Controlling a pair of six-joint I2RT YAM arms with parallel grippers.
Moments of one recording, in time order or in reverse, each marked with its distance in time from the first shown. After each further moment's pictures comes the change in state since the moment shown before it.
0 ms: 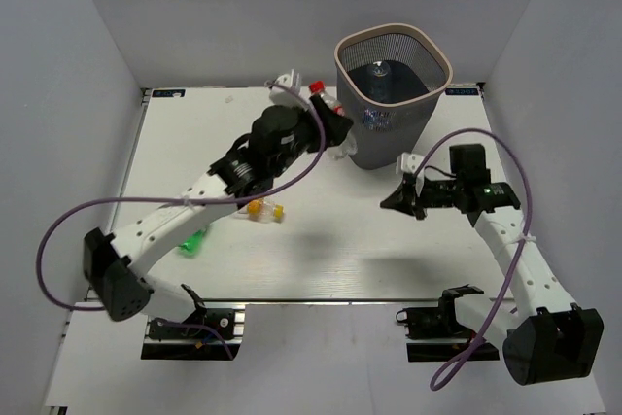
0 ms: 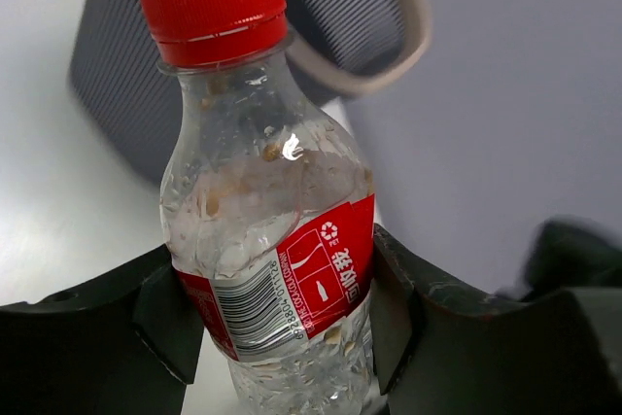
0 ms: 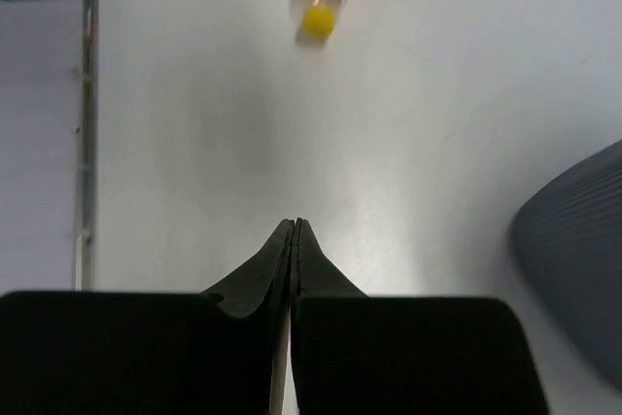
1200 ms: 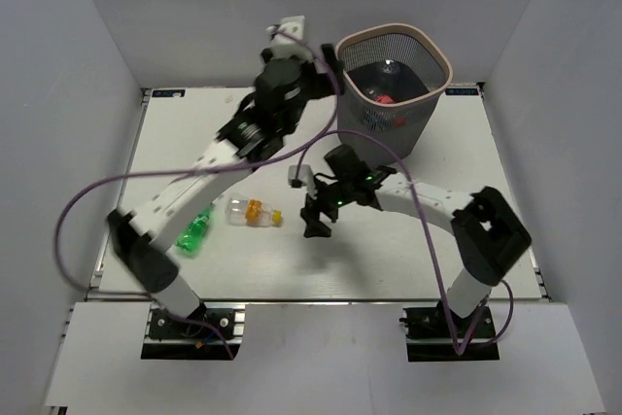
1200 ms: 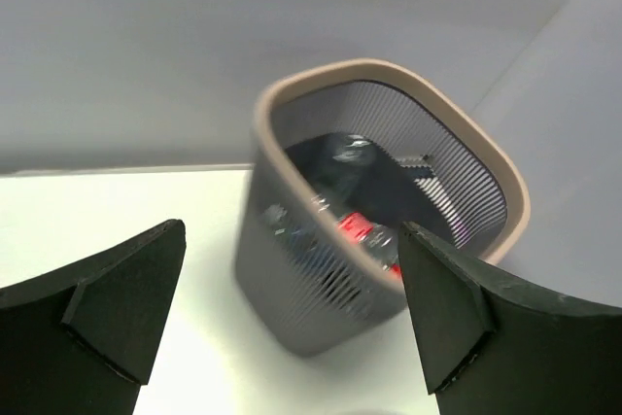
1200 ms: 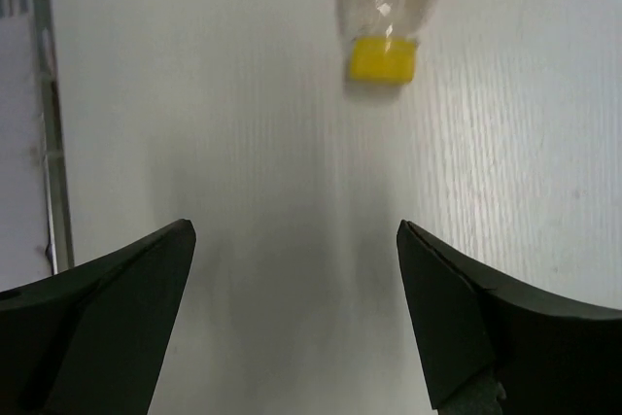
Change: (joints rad) left arm 0.075 0.315 0.473 0.063 -0.219 0.468; right arm 0.607 0.614 0.141 0.403 0.449 0.438
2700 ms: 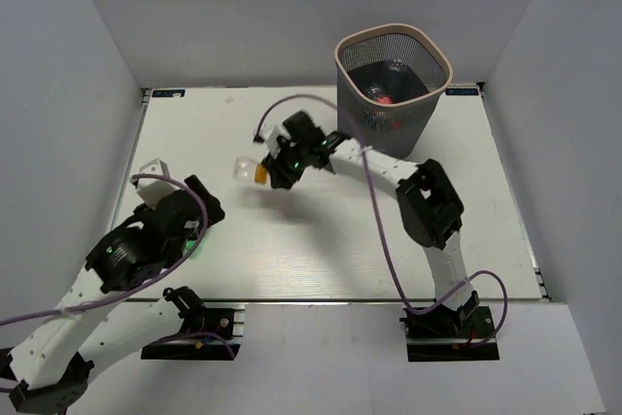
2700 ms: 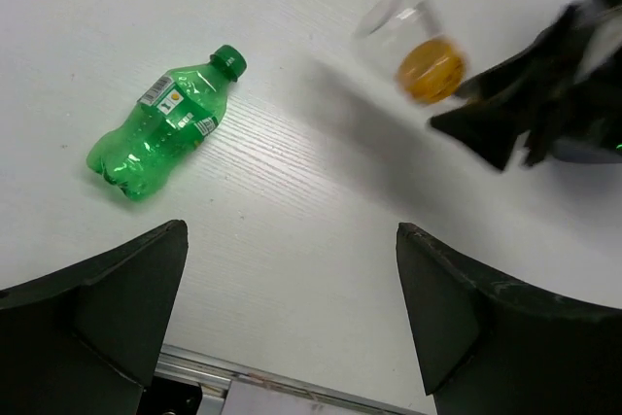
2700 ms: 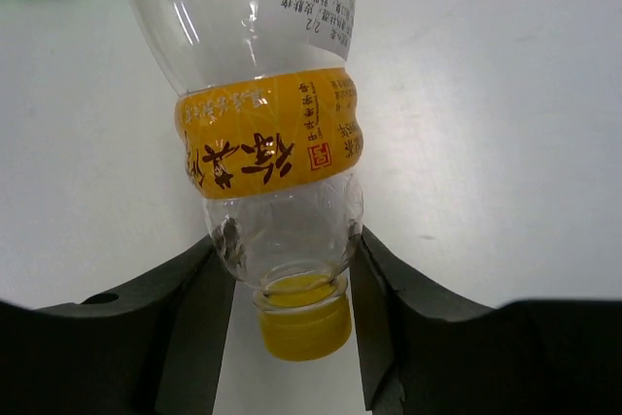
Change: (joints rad) left arm -0.007 -0.954 -0.728 -1.066 -0.263 -0.700; right arm 0.066 0.475 0.615 -0.106 0.265 0.205
